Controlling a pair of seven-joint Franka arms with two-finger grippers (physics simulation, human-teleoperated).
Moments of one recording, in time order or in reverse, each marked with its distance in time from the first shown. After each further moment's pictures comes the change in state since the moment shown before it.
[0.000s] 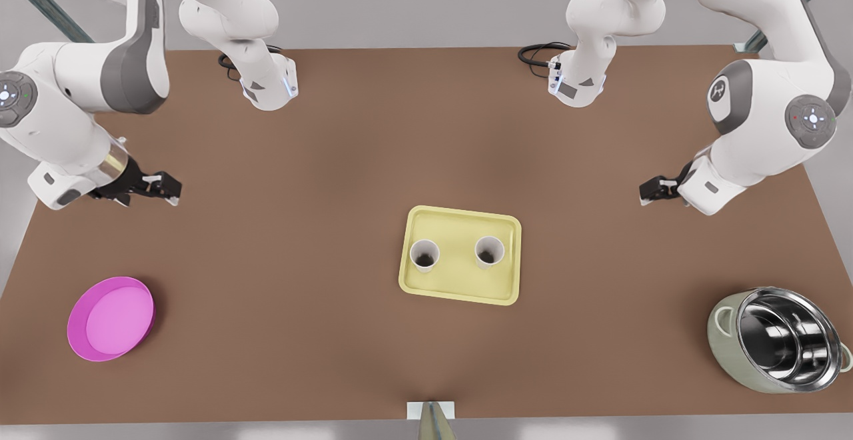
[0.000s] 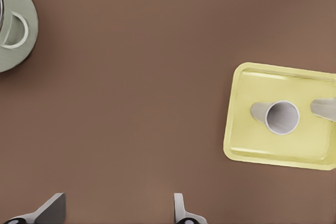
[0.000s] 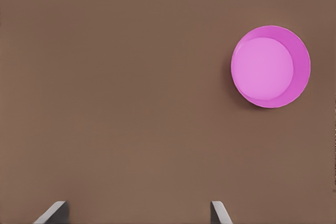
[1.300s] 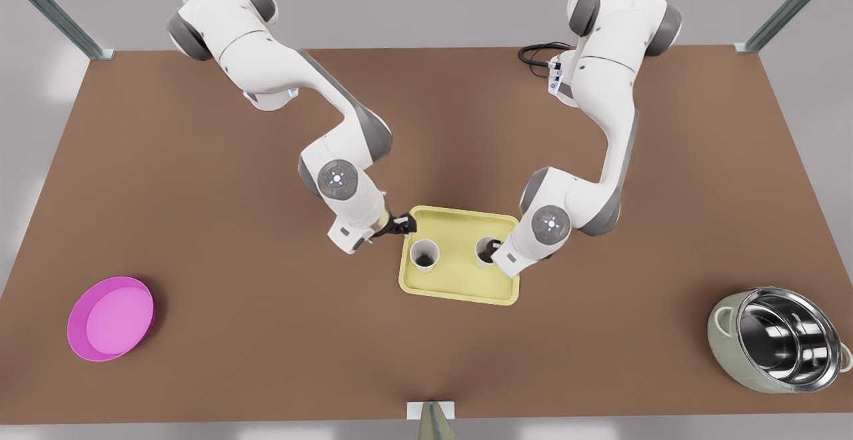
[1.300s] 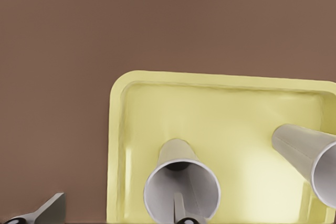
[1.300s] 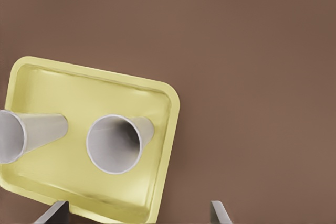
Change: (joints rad) left arm -0.369 0.488 -0.018 0.083 -0.002 0.358 -0.303; right arm 0.407 0.528 0.228 0.189 0.074 0.430 0.566
